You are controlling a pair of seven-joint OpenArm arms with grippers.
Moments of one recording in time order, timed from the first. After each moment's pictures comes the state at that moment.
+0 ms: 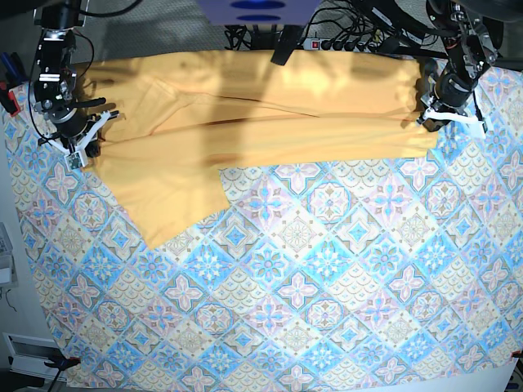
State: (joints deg) left arm 27.7 -8.9 -32.0 97.5 -44.1 0.1 42.3; right arm -16.9 22.1 16.6 75.1 1.3 26.5 -16.9
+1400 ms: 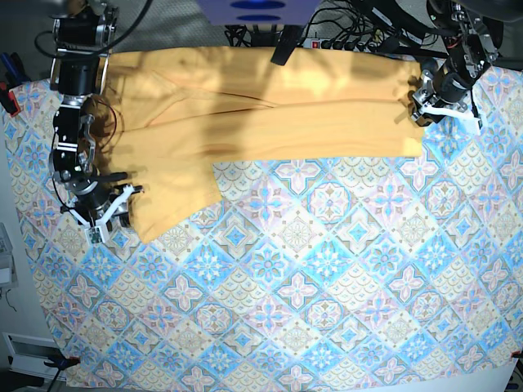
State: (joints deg) left arm 27.3 -8.8 -32.4 97.4 -44.1 0.5 48.2; right arm 8.2 16.6 10.3 61.4 1.2 25.9 -17.8
